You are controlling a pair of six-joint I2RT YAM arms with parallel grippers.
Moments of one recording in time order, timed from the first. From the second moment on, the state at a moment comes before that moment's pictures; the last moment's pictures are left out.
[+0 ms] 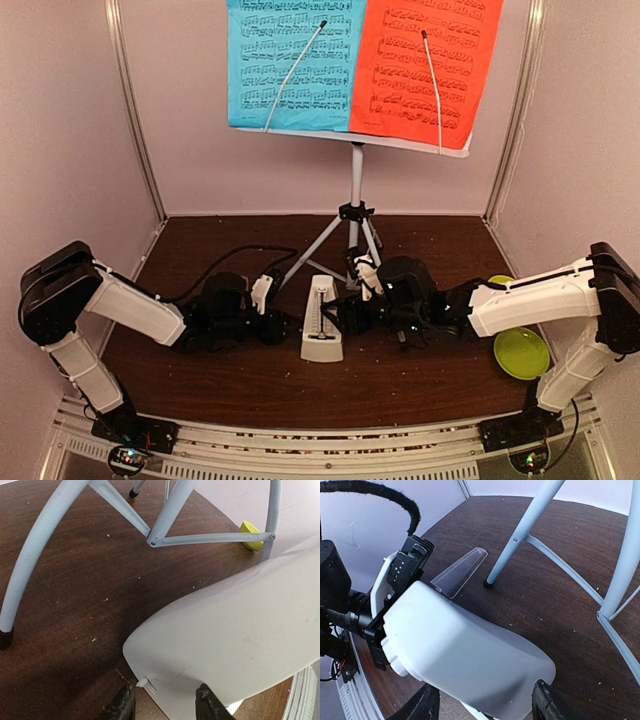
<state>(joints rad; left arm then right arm) -0.83 1.65 0.58 0.59 0.20 -0.40 1.02 1.55 0.85 0.24 0.11 0.45</state>
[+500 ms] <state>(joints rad) -0.83 1.66 0.58 0.60 0.21 -0.40 1.03 1.55 0.85 0.23 0.13 0.47</state>
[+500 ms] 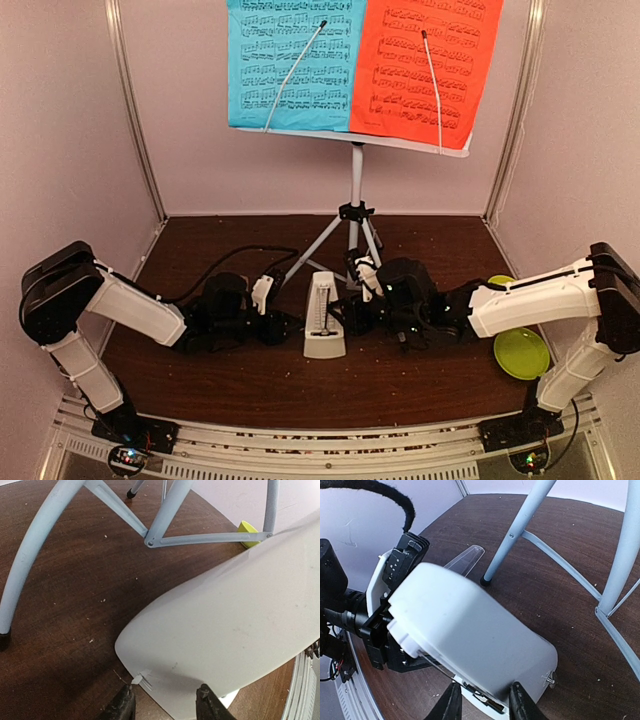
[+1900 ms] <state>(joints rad) -0.83 1.66 0.58 0.57 0.21 -0.39 1.01 1.46 0.80 0.22 0.13 0.47</state>
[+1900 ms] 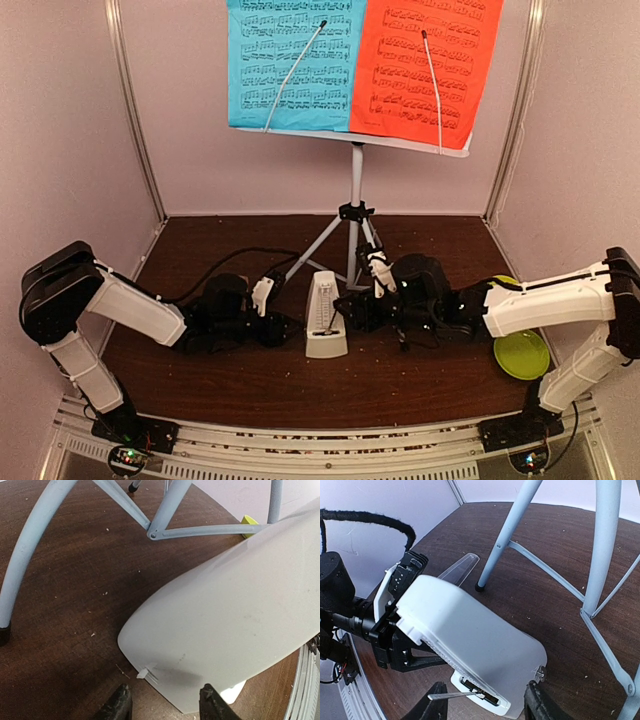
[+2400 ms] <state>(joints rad) -0.83 1.60 0.58 0.56 0.17 -0.38 1.01 1.48 0.85 0.22 0.13 0.48</state>
